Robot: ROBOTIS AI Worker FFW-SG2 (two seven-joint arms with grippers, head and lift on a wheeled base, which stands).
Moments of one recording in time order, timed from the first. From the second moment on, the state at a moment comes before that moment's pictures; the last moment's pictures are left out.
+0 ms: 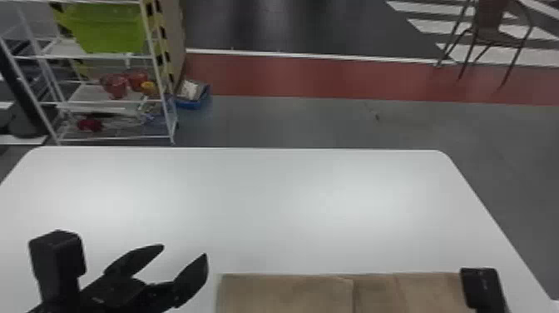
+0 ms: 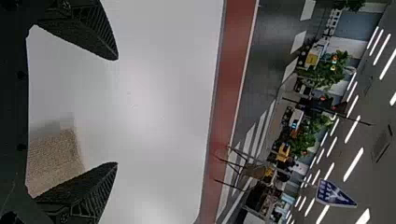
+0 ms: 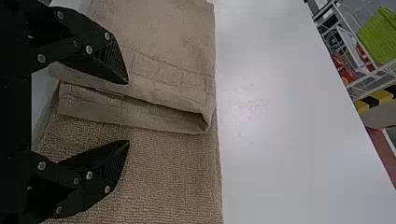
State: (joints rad) left arm 0.54 0.06 0.07 -2.35 0.24 0.73 -0.40; right arm 0.53 -0.01 -0.23 -2.46 0.12 1.38 0.86
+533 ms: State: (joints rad) left arm 0.54 0.06 0.08 -2.34 0.24 0.72 -0.41; right arm 0.47 -0.01 -0.19 -2.45 0.13 1.45 0.85
